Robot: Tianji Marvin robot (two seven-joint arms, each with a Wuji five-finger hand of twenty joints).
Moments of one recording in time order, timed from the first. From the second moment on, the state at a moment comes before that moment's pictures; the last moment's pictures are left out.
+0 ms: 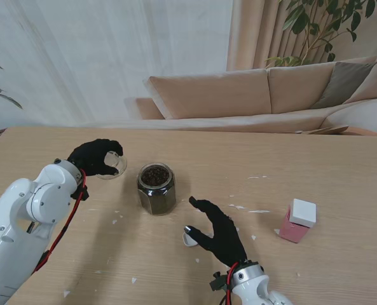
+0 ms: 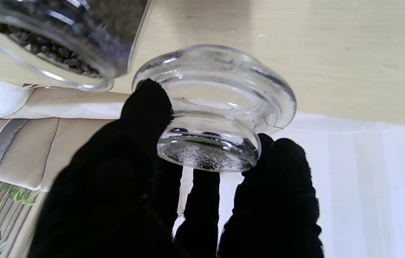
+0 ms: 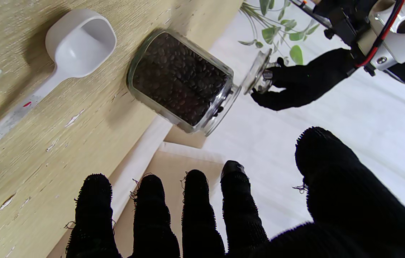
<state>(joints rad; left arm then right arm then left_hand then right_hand) 1.44 -1.03 -1.36 -1.73 0.83 0.04 -0.33 -1.91 -1.19 1.05 -1.76 -0.46 -0.15 -0.41 1.02 -0.57 0.54 -0.21 0.45 0.16 0.67 0.50 0.48 0.22 0.49 0.70 0.55 0.39 0.56 1.07 0.44 0.30 1.31 0.82 0.48 -0.31 0.49 0.03 0.32 -0.01 0.31 0.33 0.28 0.03 0.38 0.23 0.28 0.12 0.19 0.26 -0.02 0.30 0.70 0.61</state>
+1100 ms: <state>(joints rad) 1.27 -1.03 -1.07 -1.80 0.78 0.19 -0.40 -1.92 -1.19 1.06 -1.75 -0.45 -0.16 -0.41 1.02 -0.57 0.54 -0.21 0.45 0.16 0.67 0.50 0.48 0.22 0.49 0.70 0.55 0.39 0.56 1.07 0.44 0.30 1.31 0.82 0.48 -0.31 0.49 0.03 0.32 -0.01 0.31 0.33 0.28 0.03 0.38 0.23 0.28 0.12 0.19 0.26 -0.02 0.30 0.70 0.62</state>
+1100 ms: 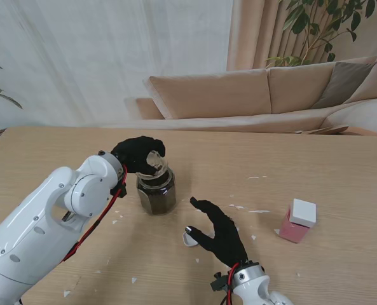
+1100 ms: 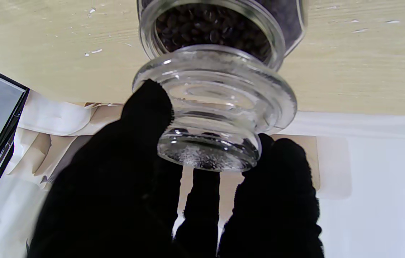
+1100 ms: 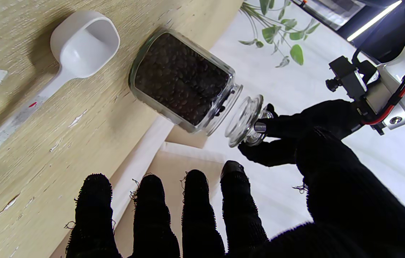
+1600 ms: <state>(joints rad) 1.24 -1.04 -1.01 -1.76 0.78 0.21 -0.39 -1.92 -1.19 1.06 -1.75 -0.44 -0.16 -0.41 1.02 -0.57 0.54 -0.21 0.45 0.16 0.67 0.50 0.48 0.22 0.49 0.70 0.55 0.39 0.56 1.07 0.44 0.30 1.31 0.82 0.48 -0.31 0.49 0.03 0.32 0.00 0.31 0.33 0.28 0.03 0.38 0.23 0.28 0.12 0.19 0.26 -0.02 0.30 0.70 0.62</state>
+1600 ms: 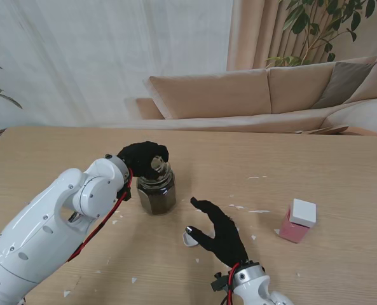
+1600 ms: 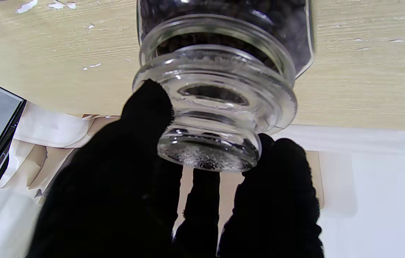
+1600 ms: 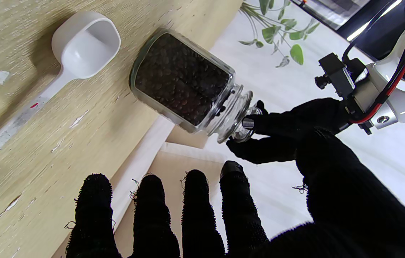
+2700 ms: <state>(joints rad) 1.22 -1.04 -0.98 -1.73 0.78 0.22 -0.41 -1.92 -1.19 1.06 -1.75 -0.44 -0.16 -0.40 1.02 -0.57 0.54 -0.18 0.45 0.16 0.65 0.50 0.48 0.22 0.47 0.70 0.52 0.39 0.57 1.08 0.39 0.30 1.27 0.82 0.49 -0.31 0.49 0.03 0.32 0.00 0.31 0.33 0.28 0.03 0.38 0.23 0.28 0.12 0.19 0.26 -0.02 0.30 0.70 0.62</state>
